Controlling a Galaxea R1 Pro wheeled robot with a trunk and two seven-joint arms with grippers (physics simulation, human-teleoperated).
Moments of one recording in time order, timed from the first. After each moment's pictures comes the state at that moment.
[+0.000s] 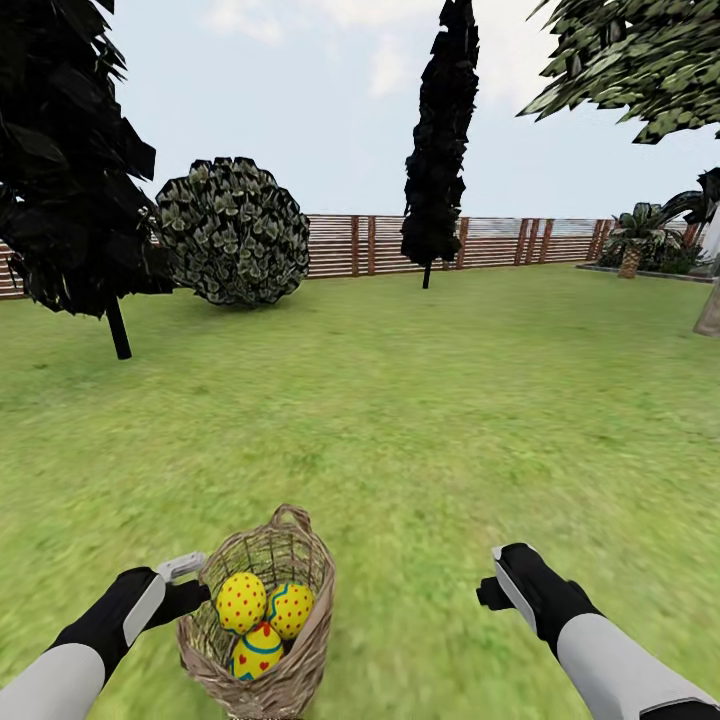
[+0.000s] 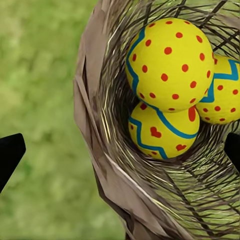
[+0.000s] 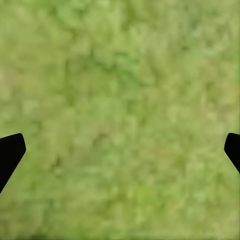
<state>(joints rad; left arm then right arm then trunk) -0.62 0.21 0.02 -0.48 0.36 0.61 0.09 -0.69 -0.09 0.21 -0.48 -0.10 0.76 -0.13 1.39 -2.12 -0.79</state>
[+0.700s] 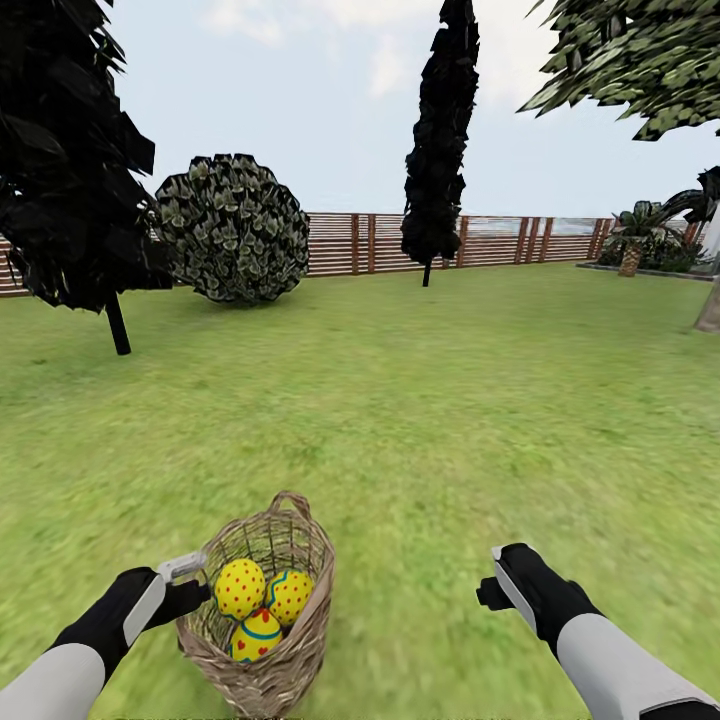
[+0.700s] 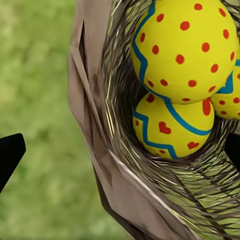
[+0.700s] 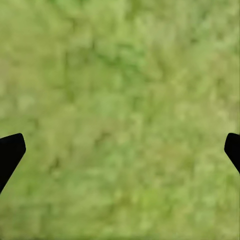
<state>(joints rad) -0.62 0.21 0.02 -0.48 0.37 0.61 0.09 -0.69 -0.09 0.21 -0.48 -0.10 0.76 -0.13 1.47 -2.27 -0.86</state>
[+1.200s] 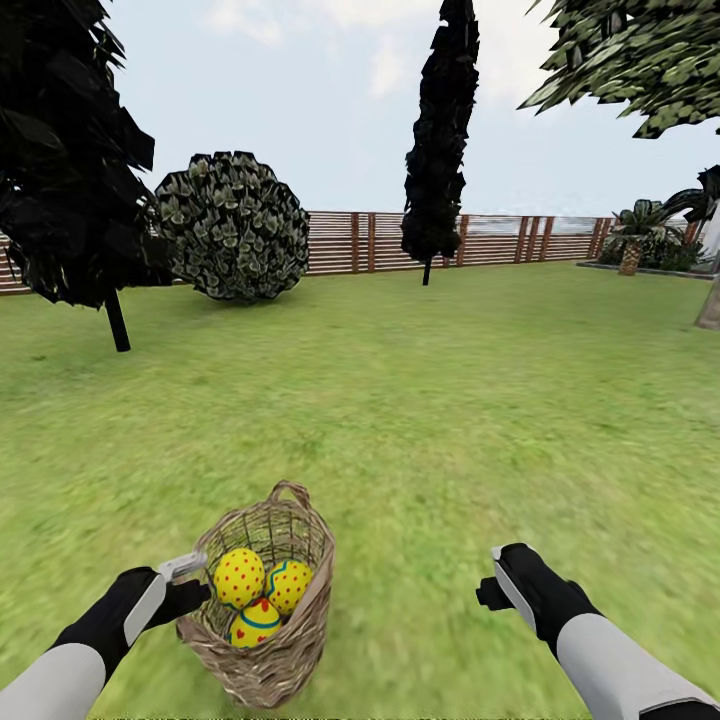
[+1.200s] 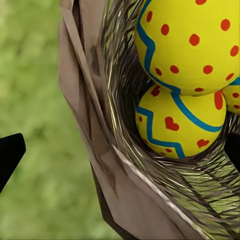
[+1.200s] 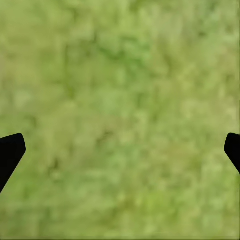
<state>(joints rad) -0.62 0.21 0.02 -0.48 0.37 0.61 0.09 -0.69 -0.09 0.21 -0.48 -0.10 0.76 -0.13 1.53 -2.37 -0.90</state>
